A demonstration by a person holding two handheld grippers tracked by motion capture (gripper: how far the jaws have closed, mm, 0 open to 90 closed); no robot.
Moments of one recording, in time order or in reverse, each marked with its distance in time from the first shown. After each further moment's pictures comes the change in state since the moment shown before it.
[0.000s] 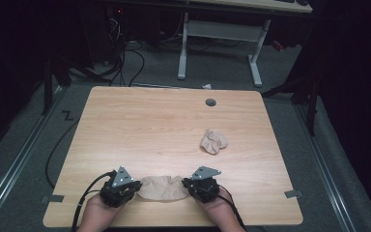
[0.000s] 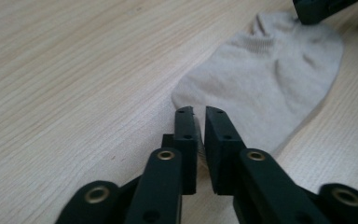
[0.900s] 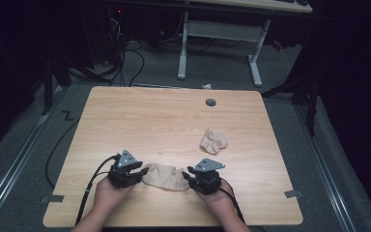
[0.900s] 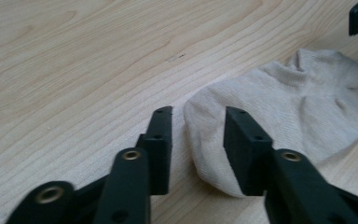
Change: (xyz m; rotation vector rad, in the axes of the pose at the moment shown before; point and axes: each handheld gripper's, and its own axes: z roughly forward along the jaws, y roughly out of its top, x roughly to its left) left arm 0.029 0.028 0.042 -0.033 0.038 -0.050; right arm -0.015 0.015 0.002 -0.065 -0.052 0.014
